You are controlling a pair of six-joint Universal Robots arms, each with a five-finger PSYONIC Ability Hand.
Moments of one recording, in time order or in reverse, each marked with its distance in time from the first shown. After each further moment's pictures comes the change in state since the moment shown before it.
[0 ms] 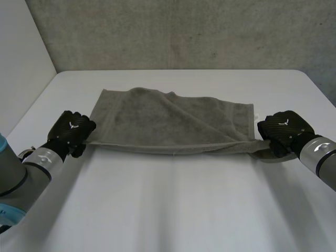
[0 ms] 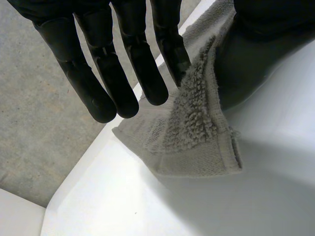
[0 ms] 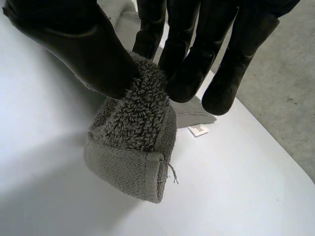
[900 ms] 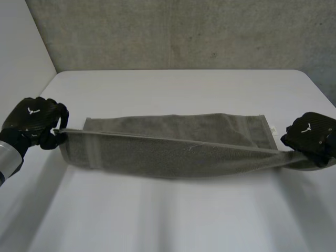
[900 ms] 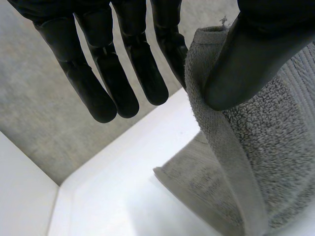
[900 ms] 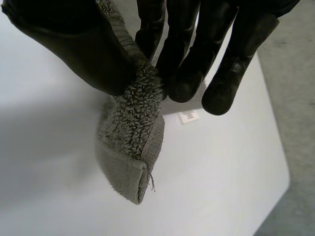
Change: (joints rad) left arm 0.147 0.441 -0.110 -0.316 0.072 -0.262; right arm -0.114 -0.140 -0.126 0.520 -0.010 -0.586; left_hand 0.003 0.001 0.003 0.000 0.000; right_hand 0.000 0.003 0.000 0.000 0.000
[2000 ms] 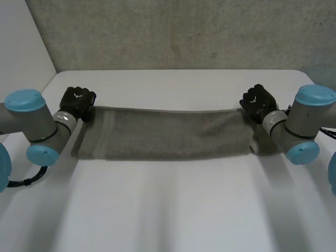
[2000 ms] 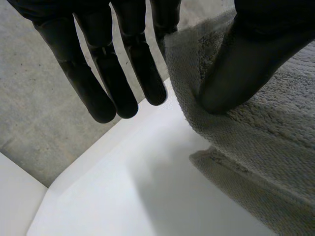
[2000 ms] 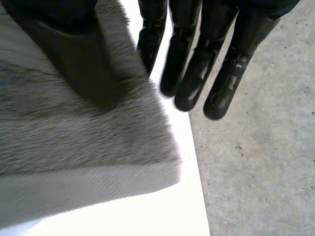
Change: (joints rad) left arm -0.231 -0.973 1.002 0.010 -0.297 0.047; right arm 0.229 0.870 -0.746 -0.598 0.114 0.145; left_hand -0.036 -0.035 -0.038 -0.037 -0.021; right_hand -0.535 -0.552 -0.541 -0.523 -0.527
